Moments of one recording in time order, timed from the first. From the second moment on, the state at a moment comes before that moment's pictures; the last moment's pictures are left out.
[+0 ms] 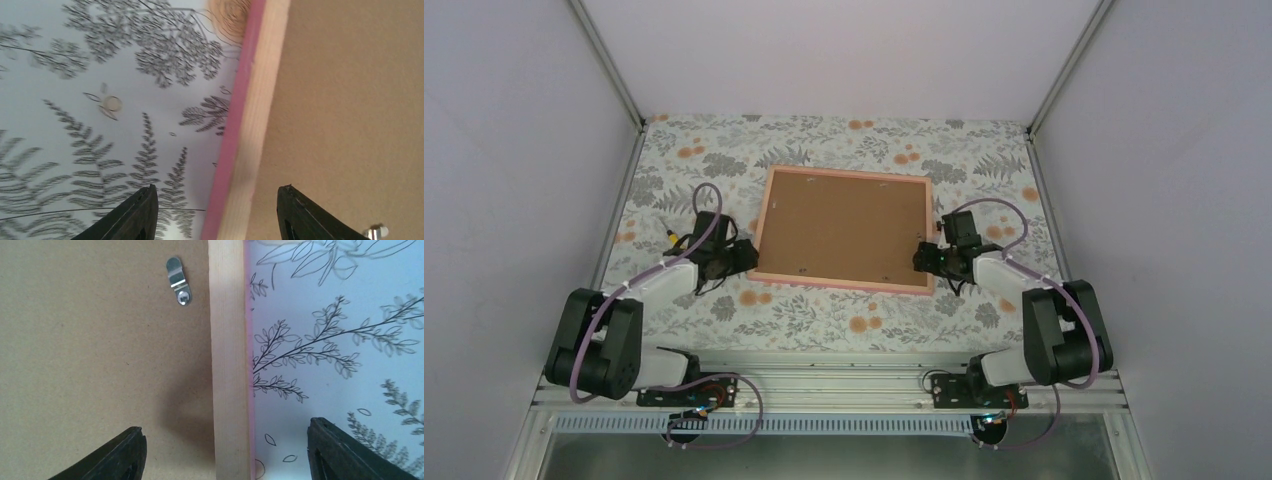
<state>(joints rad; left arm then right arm) -0.21 1.32 0.57 -0.23 0.12 -0.53 0.23 1.39 0.62 -0.28 -0.11 0.42</state>
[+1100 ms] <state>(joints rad) -0.31 1.38 0.55 -0.20 0.14 -0.54 0.29 1.53 0.84 -0.29 -0.11 0.34</state>
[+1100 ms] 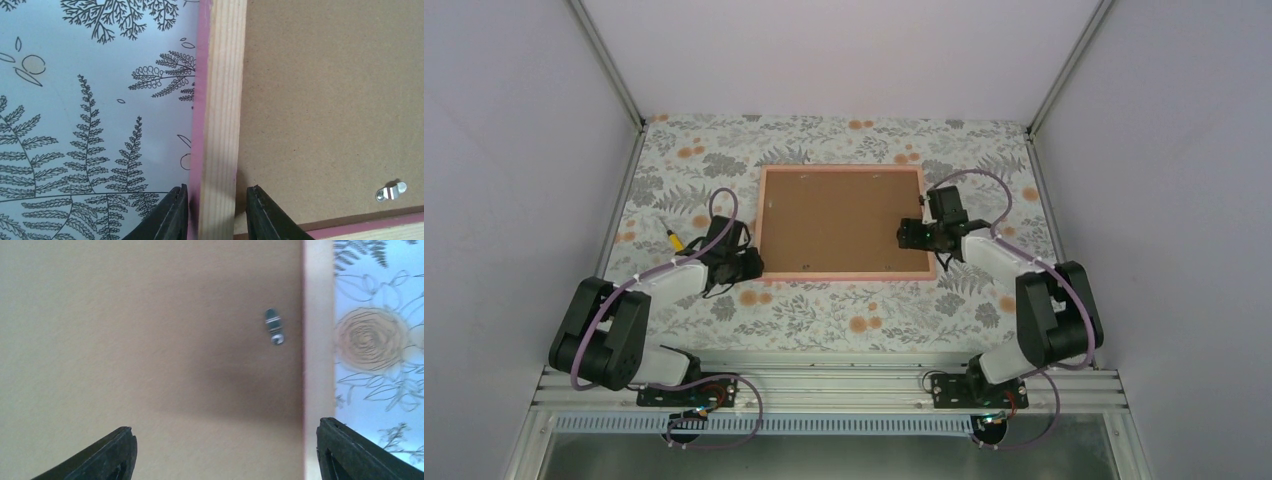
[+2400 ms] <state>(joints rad) -0.32 1.26 0.58 -0.38 0.07 -0.52 1.20 1.70 0.87 -0.34 0.71 0.11</state>
